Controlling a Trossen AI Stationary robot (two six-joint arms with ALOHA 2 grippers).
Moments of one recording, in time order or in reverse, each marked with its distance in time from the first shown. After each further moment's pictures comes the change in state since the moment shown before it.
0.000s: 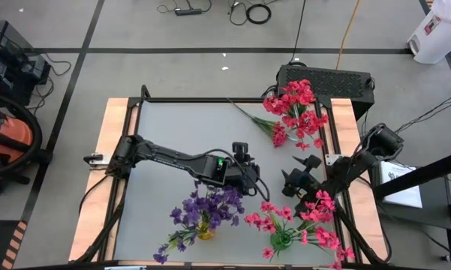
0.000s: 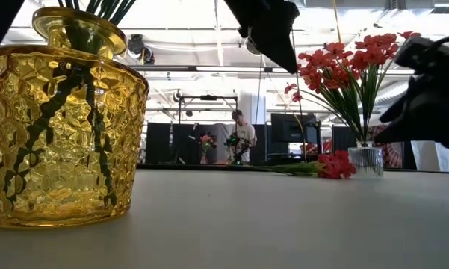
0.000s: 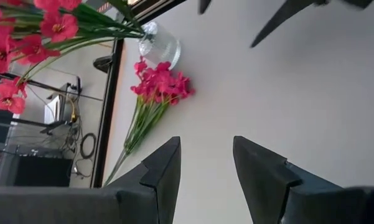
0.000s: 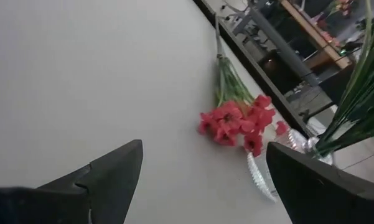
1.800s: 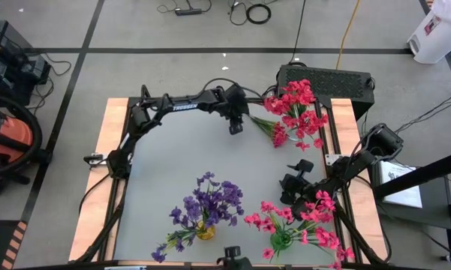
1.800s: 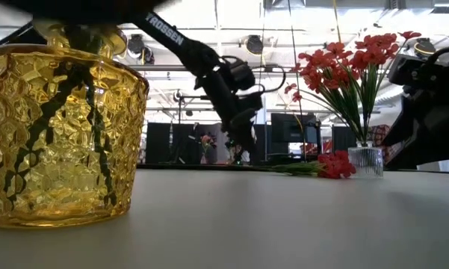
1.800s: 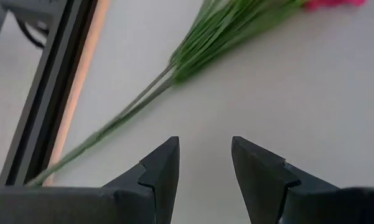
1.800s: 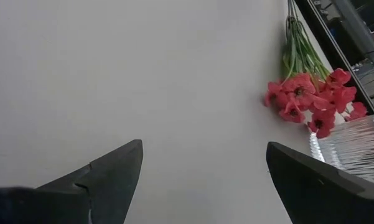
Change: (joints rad) left arm 0.684 0.180 -0.001 0.053 0.767 0.081; right arm -0.043 0.000 0.000 0.251 -0.213 -0.292
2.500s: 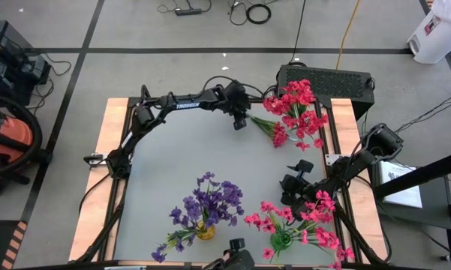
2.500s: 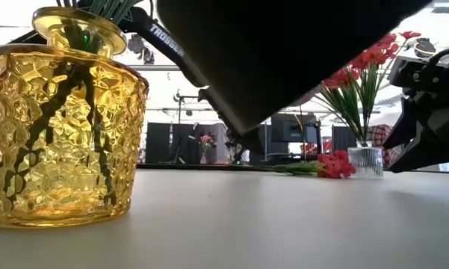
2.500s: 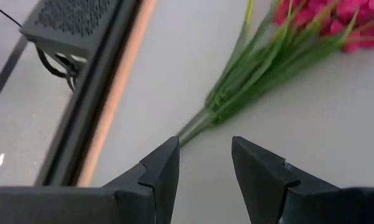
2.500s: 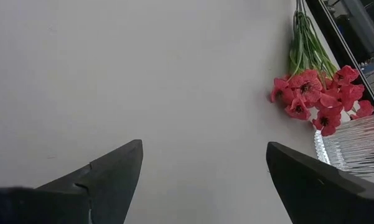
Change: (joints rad) left arm 0.040 0.061 0.010 0.177 0.034 -0.001; right arm 0.000 0.000 0.000 0.008 -0.026 -0.022
